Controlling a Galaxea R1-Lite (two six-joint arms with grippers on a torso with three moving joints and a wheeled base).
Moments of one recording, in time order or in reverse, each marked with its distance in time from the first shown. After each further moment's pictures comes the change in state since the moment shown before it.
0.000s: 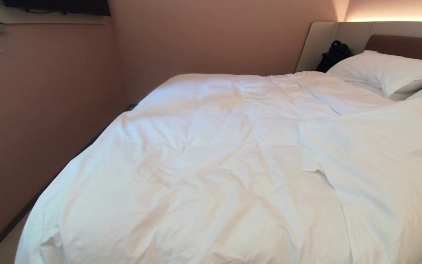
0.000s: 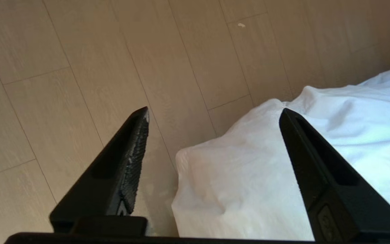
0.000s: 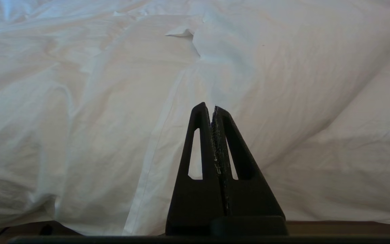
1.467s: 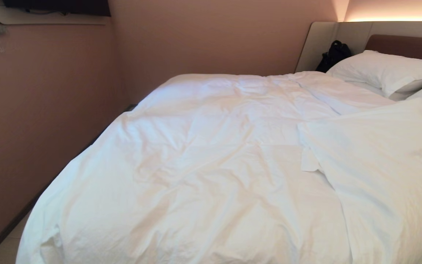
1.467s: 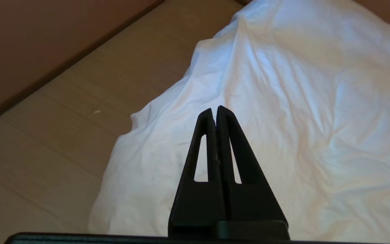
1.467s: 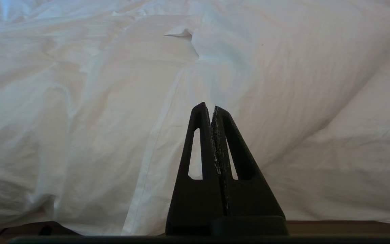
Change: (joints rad) left arm -0.218 -0.762 0.202 0.012 -0.412 -0.019; right arm 0.000 0.000 0.000 0.000 0.000 0.000
